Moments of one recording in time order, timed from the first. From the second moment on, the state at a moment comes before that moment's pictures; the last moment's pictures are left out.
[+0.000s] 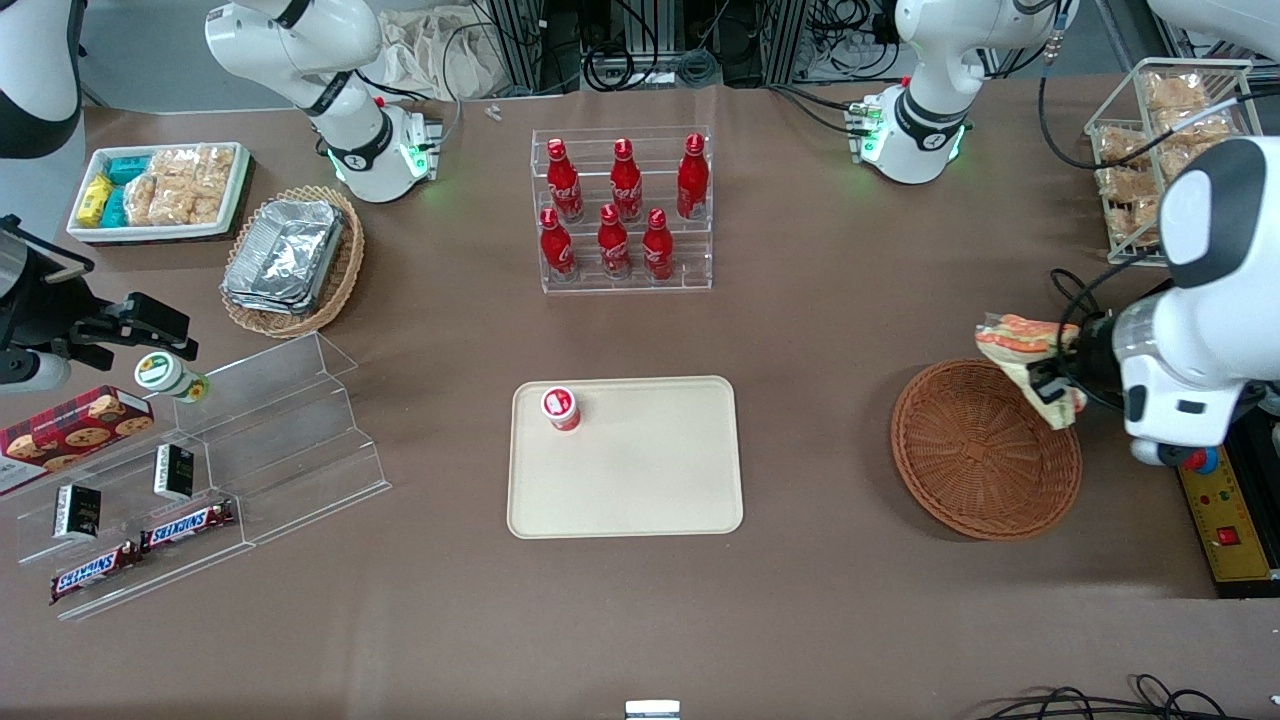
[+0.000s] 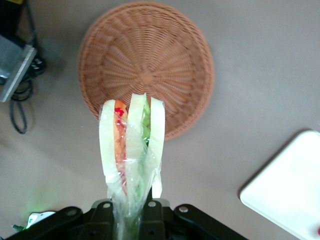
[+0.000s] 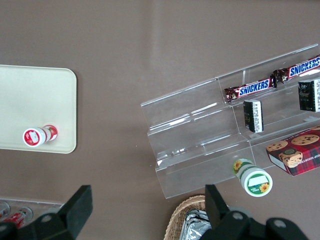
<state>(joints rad) -0.05 0.30 -0.08 -1.42 -0.02 1.53 -0.69</state>
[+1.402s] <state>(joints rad) -0.24 0.49 -0.39 -1.43 0.10 1.87 -0.69</state>
